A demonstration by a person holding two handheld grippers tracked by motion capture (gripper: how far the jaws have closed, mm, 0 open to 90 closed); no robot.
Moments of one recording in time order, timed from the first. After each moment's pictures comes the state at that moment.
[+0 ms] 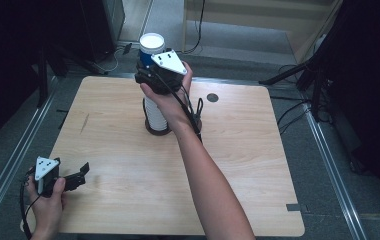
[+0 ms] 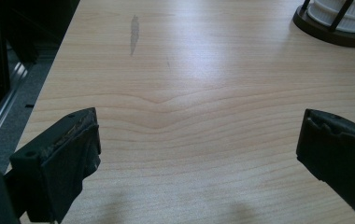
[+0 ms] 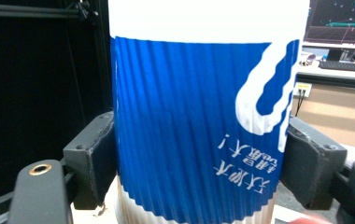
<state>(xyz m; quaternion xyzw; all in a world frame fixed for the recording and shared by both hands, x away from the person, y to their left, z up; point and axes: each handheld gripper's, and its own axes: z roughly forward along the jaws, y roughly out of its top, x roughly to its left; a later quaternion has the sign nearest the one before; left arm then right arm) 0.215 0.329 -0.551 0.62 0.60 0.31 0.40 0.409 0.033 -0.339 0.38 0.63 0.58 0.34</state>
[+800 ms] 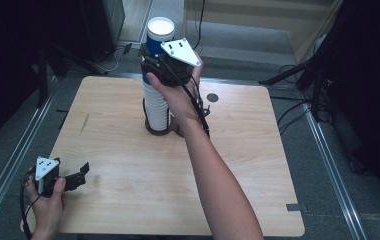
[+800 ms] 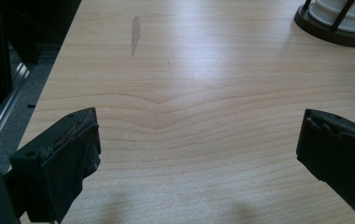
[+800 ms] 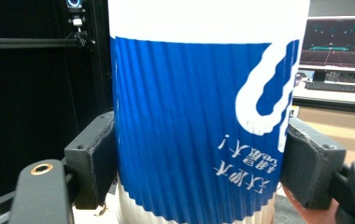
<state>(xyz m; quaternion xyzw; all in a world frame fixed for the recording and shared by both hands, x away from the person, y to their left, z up) 0.215 0.328 -0.551 0.62 0.60 0.32 0.40 0.396 0.012 -0.299 0.37 0.61 0.60 0.36</state>
